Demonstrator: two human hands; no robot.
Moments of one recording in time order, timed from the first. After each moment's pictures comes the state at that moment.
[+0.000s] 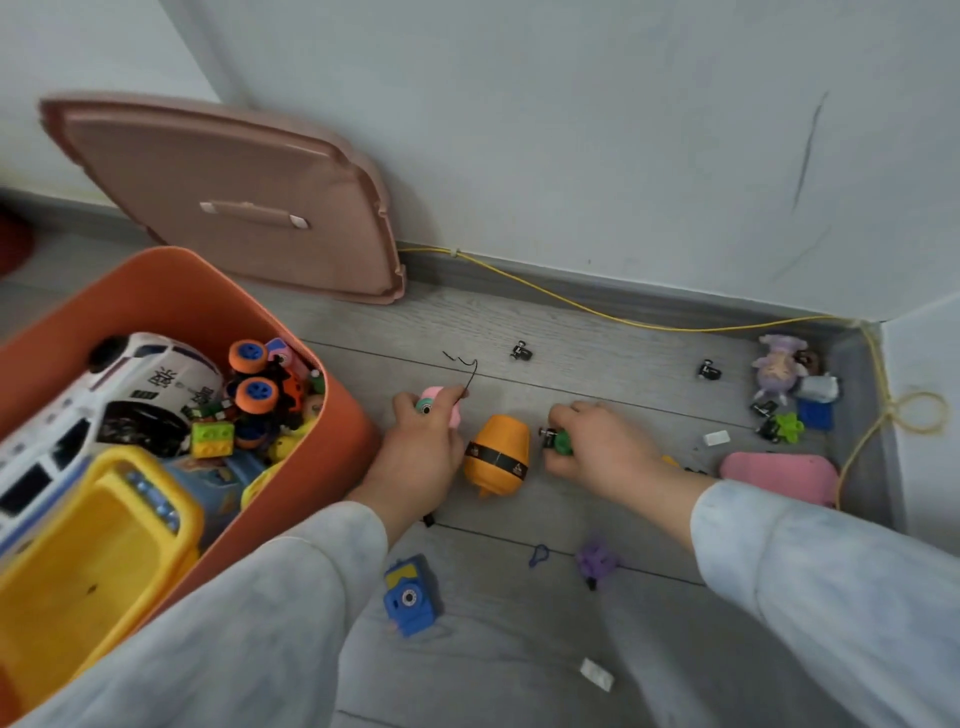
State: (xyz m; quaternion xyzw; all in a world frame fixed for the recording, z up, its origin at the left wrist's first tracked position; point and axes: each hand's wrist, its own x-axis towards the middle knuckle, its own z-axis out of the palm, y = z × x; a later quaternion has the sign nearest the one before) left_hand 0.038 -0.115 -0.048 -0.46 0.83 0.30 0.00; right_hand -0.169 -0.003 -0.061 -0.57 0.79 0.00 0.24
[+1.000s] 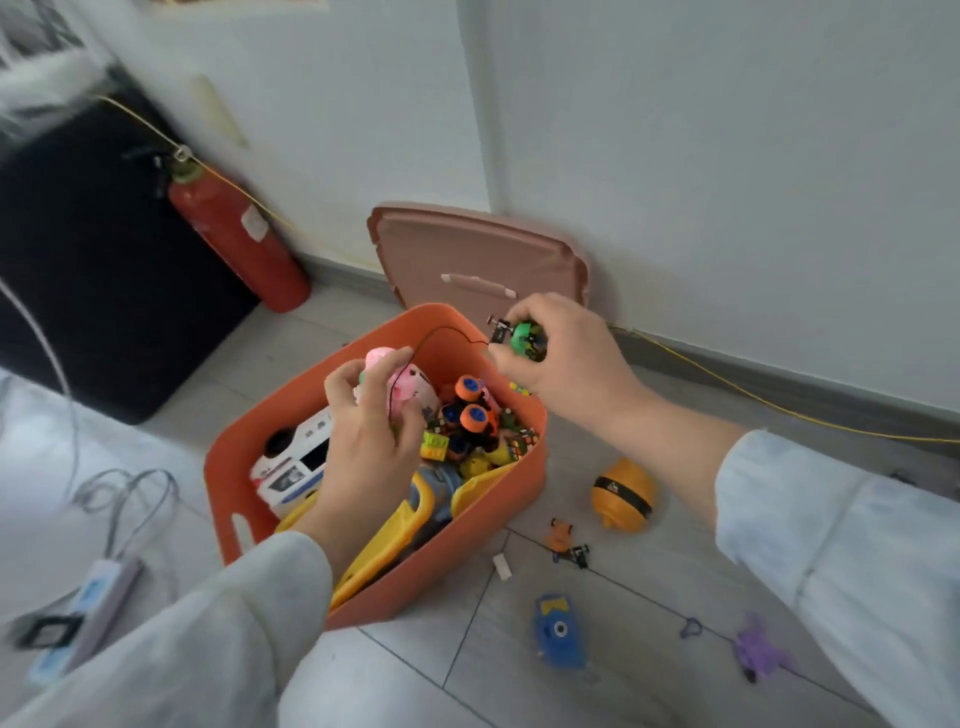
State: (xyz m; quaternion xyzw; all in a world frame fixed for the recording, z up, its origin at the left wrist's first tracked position) left_hand 0.213 -0.159 0.104 -0.54 0.76 0.19 -0.31; right_hand -0.016 -0.158 0.119 -0.65 0.62 -0.40 0.16
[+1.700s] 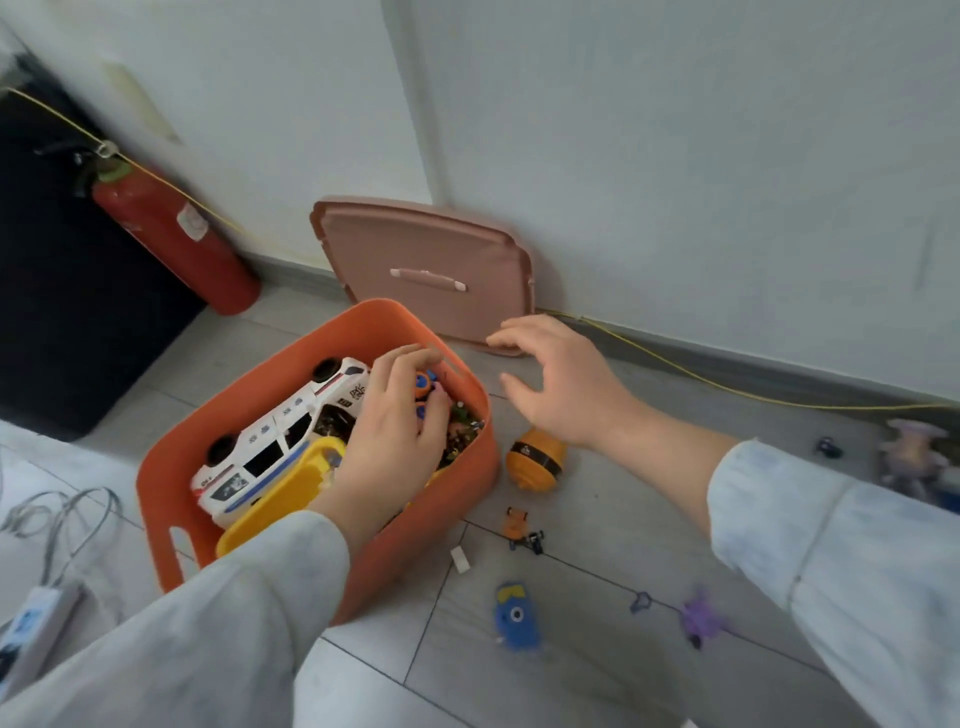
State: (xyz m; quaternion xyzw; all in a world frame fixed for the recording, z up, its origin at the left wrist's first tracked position) left_hand 0.160 -0.154 0.095 -0.47 0.82 0.21 -0.27; right_hand -0.051 -0.121 0.096 -0.68 0.62 -0.34 0.21
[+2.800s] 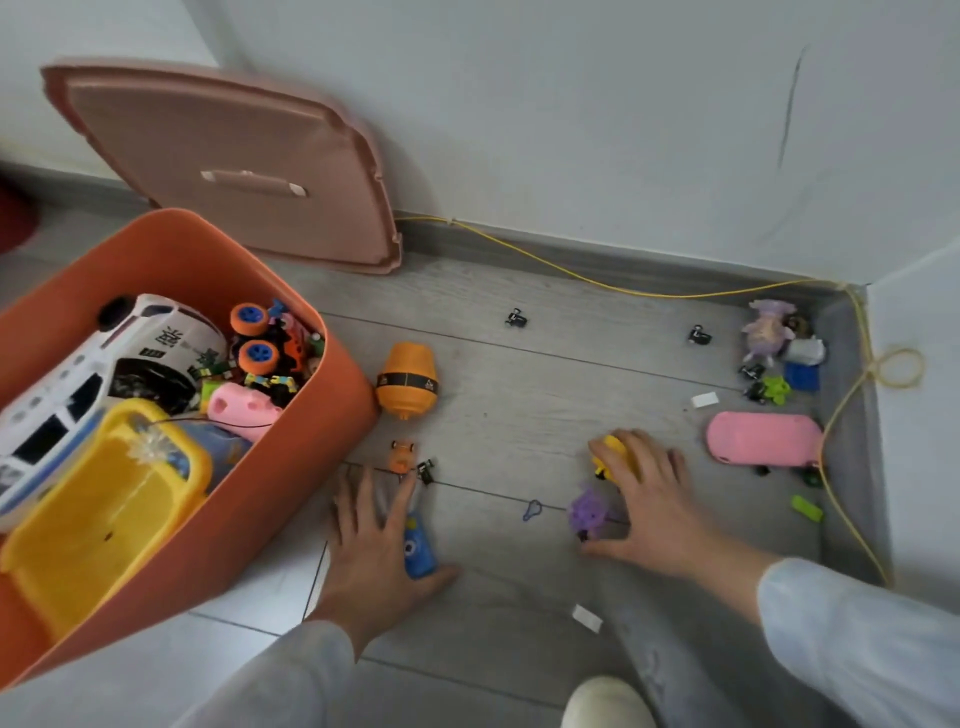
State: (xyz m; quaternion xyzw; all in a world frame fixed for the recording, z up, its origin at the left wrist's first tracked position) left_hand 0.160 -0.013 -0.093 -0.48 0.84 0.21 0.13; right_hand -0.164 0.134 -0.088 -0.57 0.78 0.02 0.25
